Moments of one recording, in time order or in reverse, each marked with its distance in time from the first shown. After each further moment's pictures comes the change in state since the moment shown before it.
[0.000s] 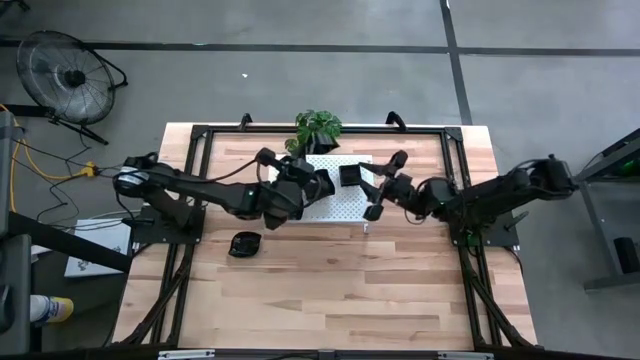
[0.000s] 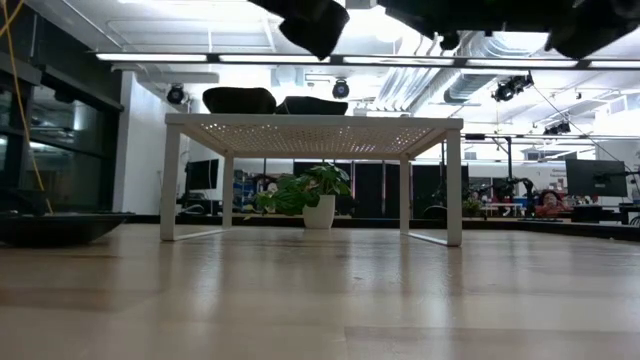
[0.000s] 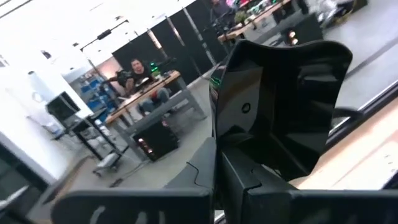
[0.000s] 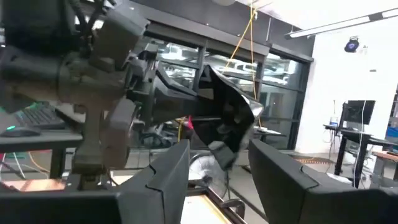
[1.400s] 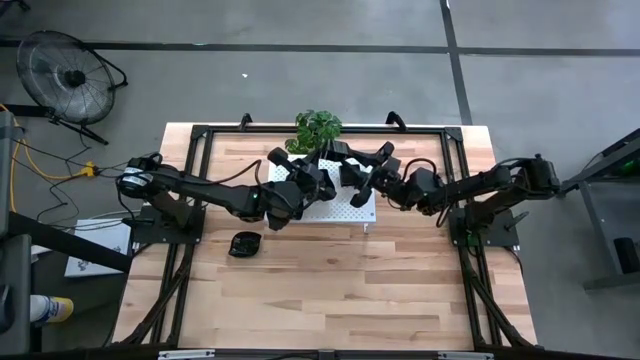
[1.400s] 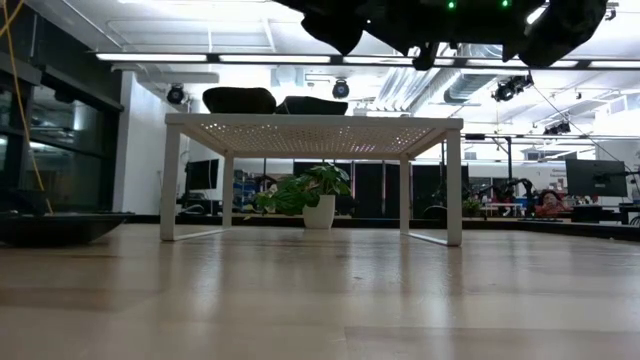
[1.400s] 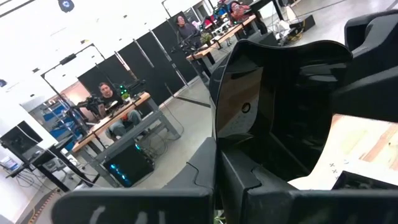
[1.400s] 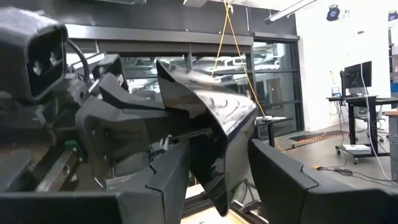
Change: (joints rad) left arm 0.004 0.035 0.000 0.171 0.168 0.158; right arm -0.111 0.161 0.110 0.081 -0.031 0.266
